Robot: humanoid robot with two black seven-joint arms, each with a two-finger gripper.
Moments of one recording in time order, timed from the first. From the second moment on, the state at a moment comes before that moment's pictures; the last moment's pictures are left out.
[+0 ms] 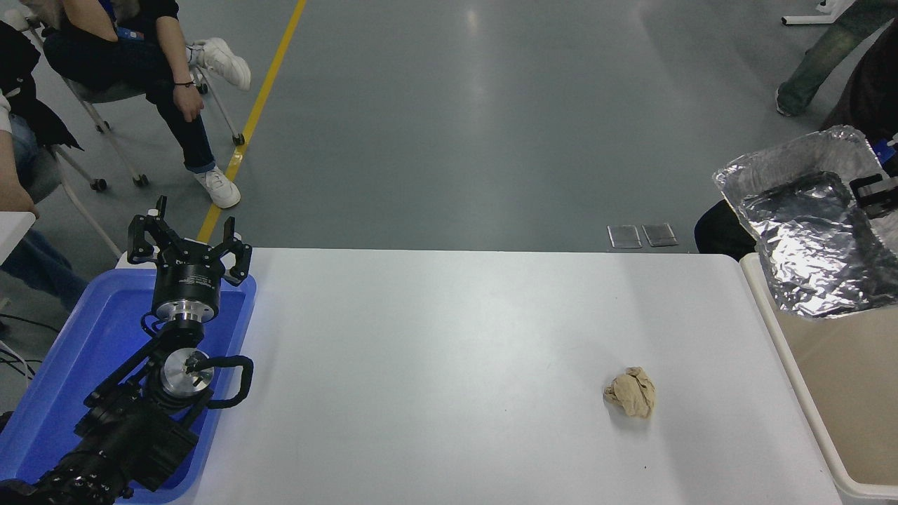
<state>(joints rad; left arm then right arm) -0.54 0.16 -1.09 -0.55 0.03 -0.40 -0.56 2.33 -0.72 -1.38 1.34 -0.82 0.64 0.03</state>
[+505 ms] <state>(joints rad) -0.54 0.16 -1.09 -0.55 0.03 -0.40 -0.56 2.04 -0.82 -1.31 1.07 -1.00 0.59 0.05</state>
